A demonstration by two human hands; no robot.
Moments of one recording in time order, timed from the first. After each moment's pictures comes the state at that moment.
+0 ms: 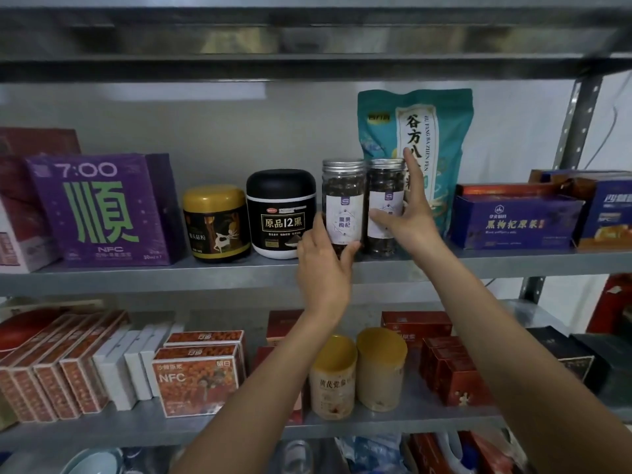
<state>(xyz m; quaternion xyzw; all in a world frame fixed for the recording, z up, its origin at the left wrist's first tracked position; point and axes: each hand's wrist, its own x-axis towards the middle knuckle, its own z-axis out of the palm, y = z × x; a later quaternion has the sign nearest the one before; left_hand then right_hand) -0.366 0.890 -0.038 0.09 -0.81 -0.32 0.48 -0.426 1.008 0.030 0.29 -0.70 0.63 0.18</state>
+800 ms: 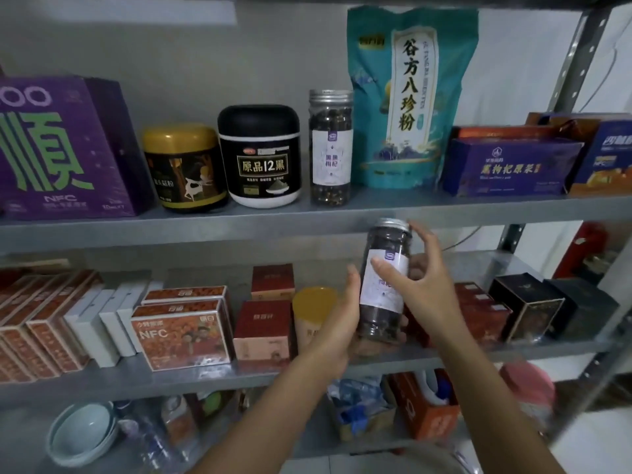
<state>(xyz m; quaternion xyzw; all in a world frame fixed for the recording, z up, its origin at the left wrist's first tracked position) -0.302 0.933 -0.113 0.06 -0.60 -0.79 -0.06 -0.342 1.051 -0.096 0.16 -0.75 0.63 0.11</state>
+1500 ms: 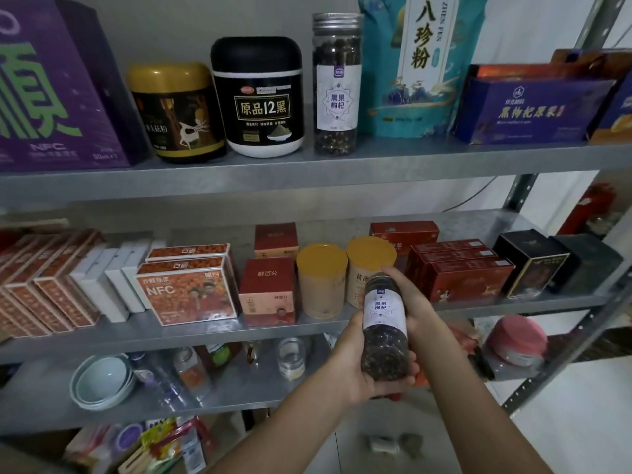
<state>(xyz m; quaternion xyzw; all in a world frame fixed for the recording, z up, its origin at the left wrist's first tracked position) -0.254 0.952 -0.173 0.27 -0.40 -0.83 -0.27 -0.362 1.036 -0.194 -0.17 -0.45 0.81 -0.33</state>
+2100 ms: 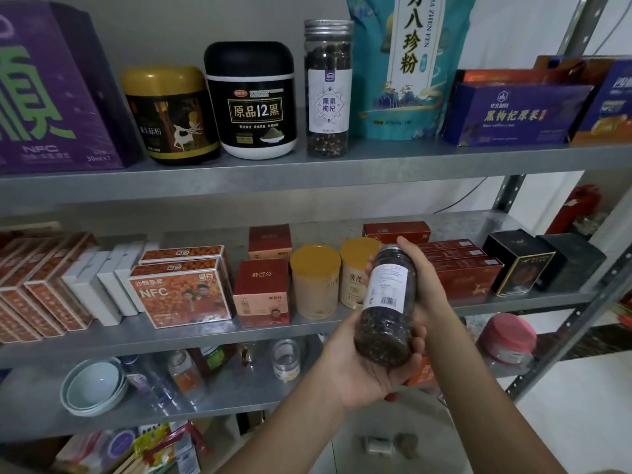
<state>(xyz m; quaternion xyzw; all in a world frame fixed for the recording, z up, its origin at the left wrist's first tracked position) -0.236 0.952 -0.154 0.12 -0.19 -0.92 -0.32 -0.339 1.051 -0.147 -0.03 -0.34 0.89 -0.30</state>
